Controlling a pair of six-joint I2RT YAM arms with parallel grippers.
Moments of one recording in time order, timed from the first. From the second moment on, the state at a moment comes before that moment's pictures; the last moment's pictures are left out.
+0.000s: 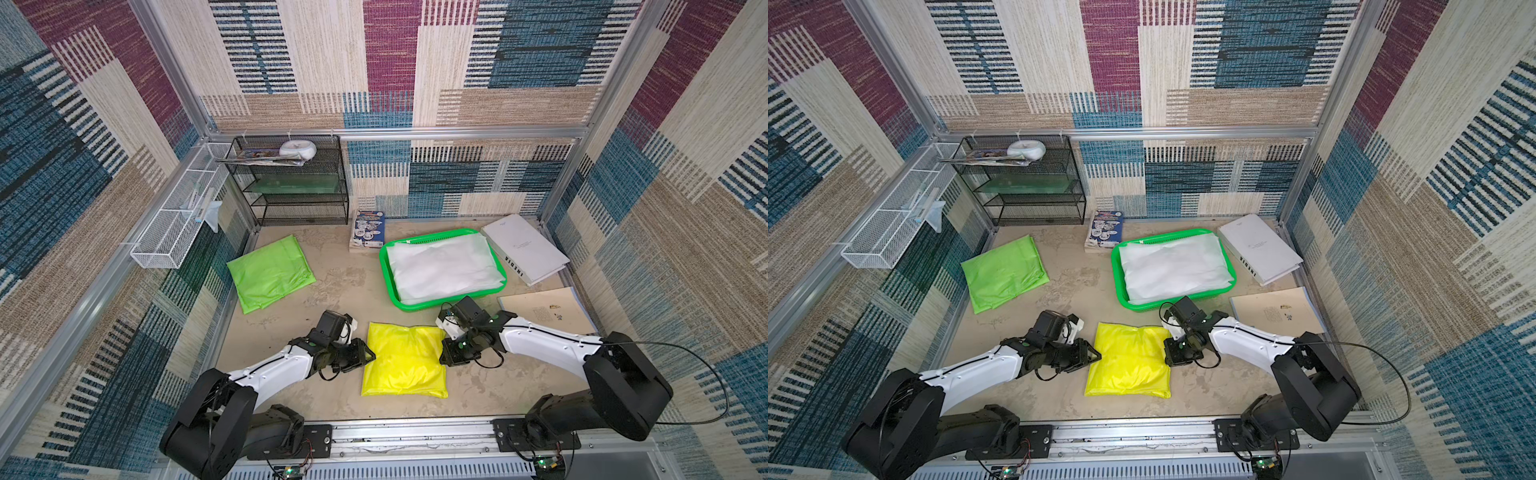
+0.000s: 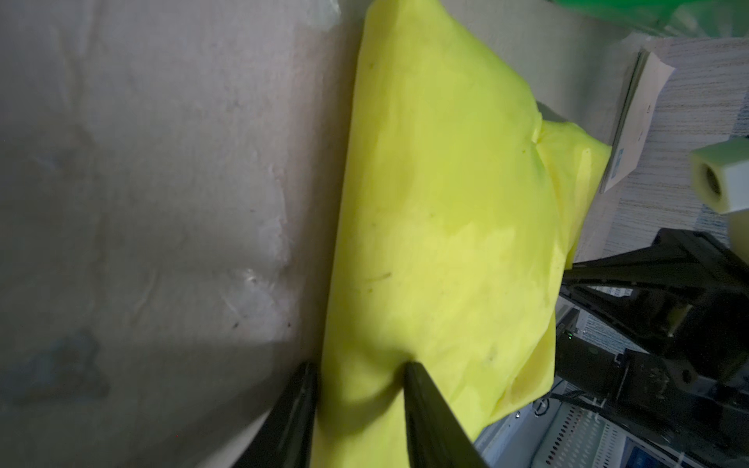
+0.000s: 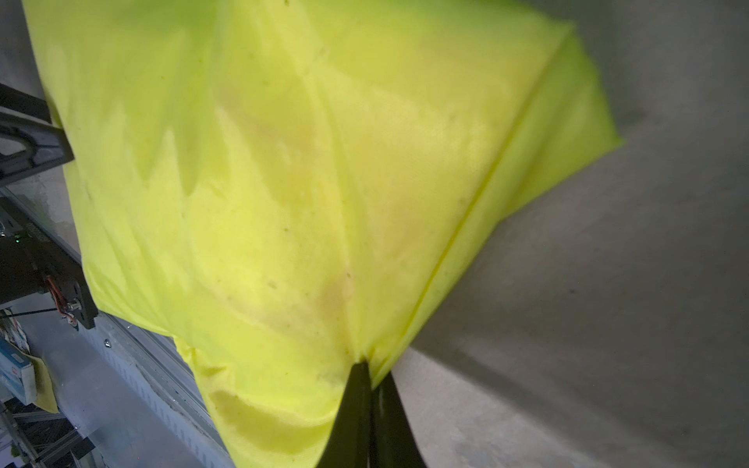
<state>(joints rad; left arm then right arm) -0.44 1.27 0.43 -0.20 0.52 -0.70 0.68 1.42 0.70 -0.54 -0.37 0.41</state>
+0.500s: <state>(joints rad) -0.44 1.09 0.50 -0.43 0.43 -0.73 0.68 1.42 0.70 -0.49 -0.46 0.43</state>
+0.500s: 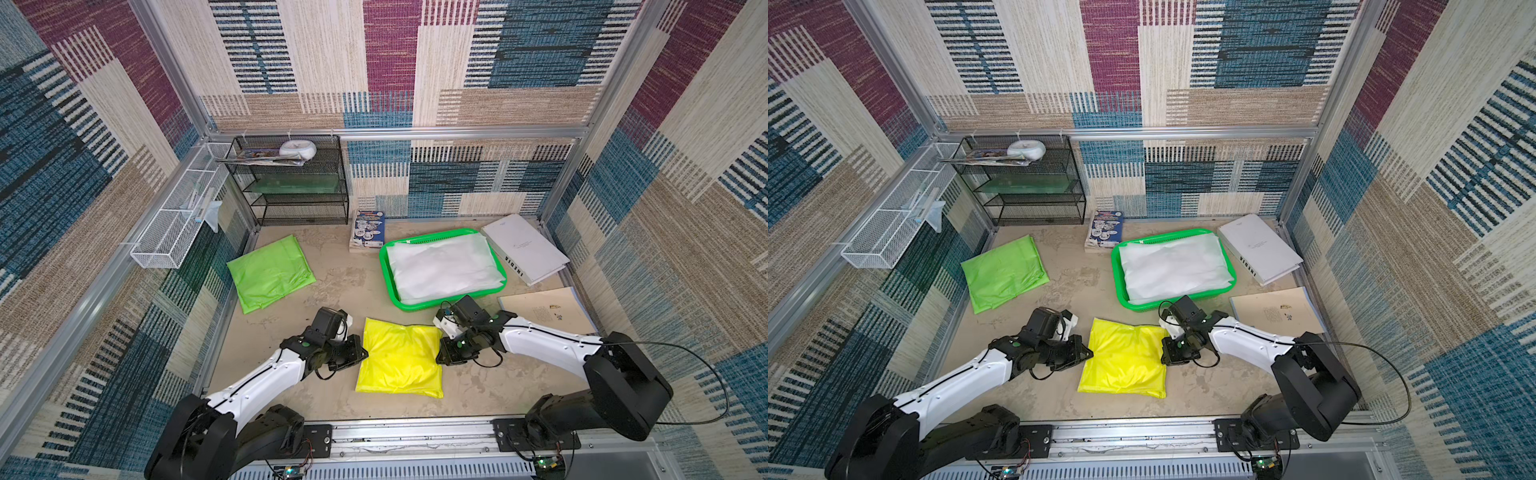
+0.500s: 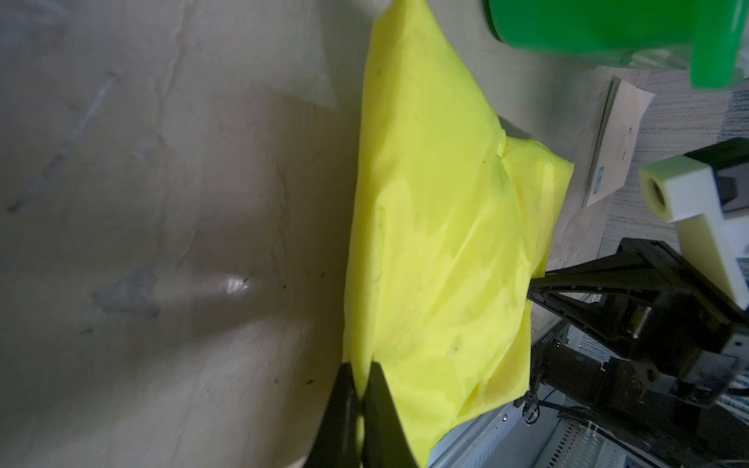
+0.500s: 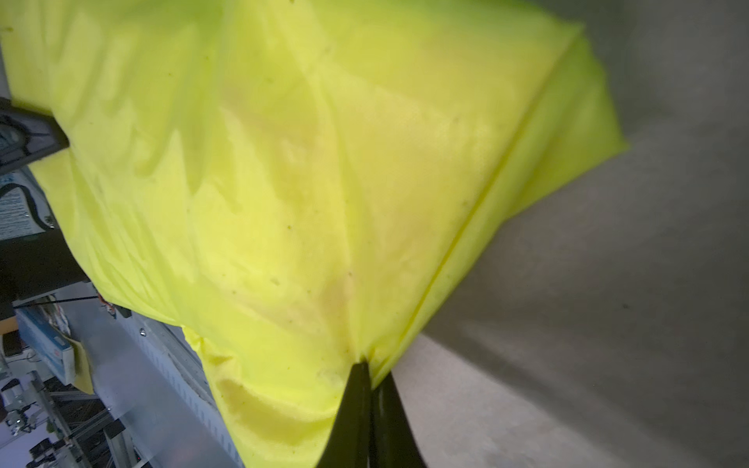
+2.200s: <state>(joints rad) -0.58 2.31 2.12 -0.90 0.34 -0.75 0.01 2.07 1.85 -1.01 -0.50 0.15</state>
